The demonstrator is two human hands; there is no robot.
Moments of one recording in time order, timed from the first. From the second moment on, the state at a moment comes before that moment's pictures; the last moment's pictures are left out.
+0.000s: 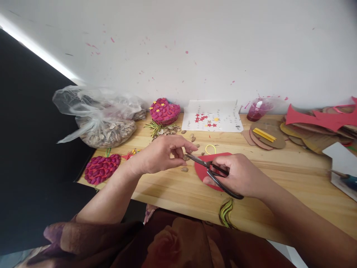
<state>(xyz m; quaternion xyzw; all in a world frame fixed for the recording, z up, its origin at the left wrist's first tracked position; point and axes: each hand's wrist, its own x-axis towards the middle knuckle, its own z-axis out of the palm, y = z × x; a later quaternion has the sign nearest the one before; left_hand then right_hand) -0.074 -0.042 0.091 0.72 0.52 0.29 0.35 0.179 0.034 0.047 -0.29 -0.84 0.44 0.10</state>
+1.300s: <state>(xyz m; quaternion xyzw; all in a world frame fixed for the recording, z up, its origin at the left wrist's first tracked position) -0.098 -0.022 0.070 0.65 0.63 0.21 0.37 0.187 0.053 0.042 -0.38 -0.79 0.43 0.21</state>
